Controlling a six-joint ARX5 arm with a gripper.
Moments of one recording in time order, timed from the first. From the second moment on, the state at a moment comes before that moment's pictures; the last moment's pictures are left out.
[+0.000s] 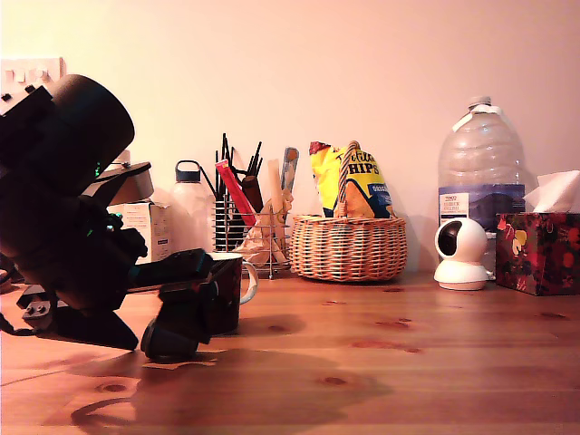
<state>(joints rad) -0.58 1.67 0.56 0.38 -0.07 -0.31</state>
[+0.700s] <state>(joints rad) -0.58 1.62 0.56 0.35 -0.03 -0.28</state>
